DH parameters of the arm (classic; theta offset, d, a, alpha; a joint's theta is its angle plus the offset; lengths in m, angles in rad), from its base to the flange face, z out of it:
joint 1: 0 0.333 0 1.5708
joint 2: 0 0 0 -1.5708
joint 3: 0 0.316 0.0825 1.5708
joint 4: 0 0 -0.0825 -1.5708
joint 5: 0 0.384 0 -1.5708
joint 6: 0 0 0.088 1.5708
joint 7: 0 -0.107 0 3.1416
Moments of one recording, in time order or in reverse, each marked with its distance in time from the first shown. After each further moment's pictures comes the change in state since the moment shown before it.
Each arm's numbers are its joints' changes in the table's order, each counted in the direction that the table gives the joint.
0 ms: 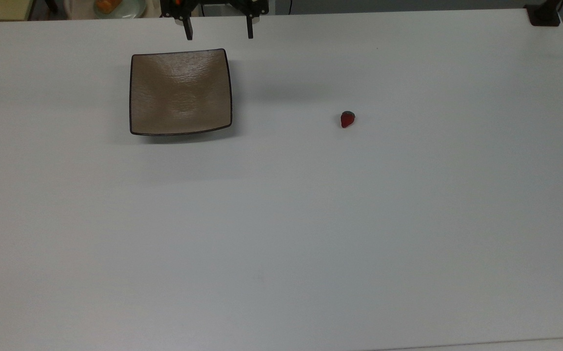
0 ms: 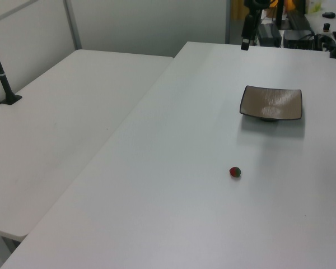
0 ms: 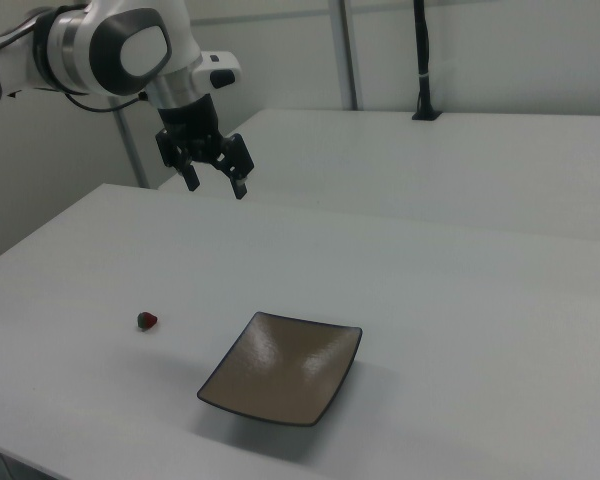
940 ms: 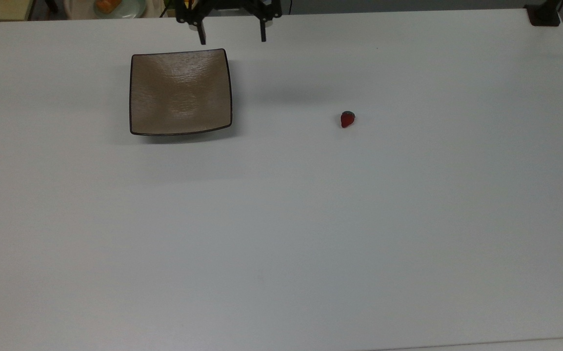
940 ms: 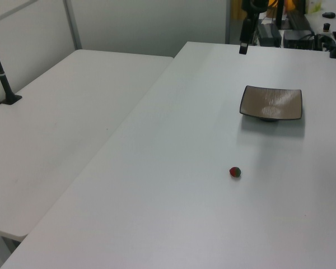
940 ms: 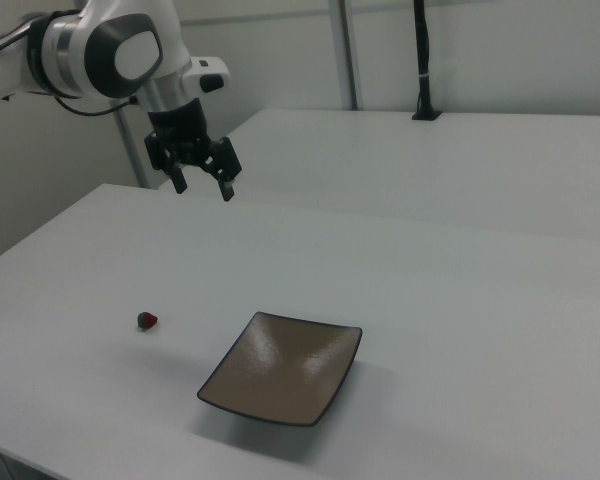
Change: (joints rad) arm 0.025 -0.014 0.016 0.001 0.007 0.000 -0.008
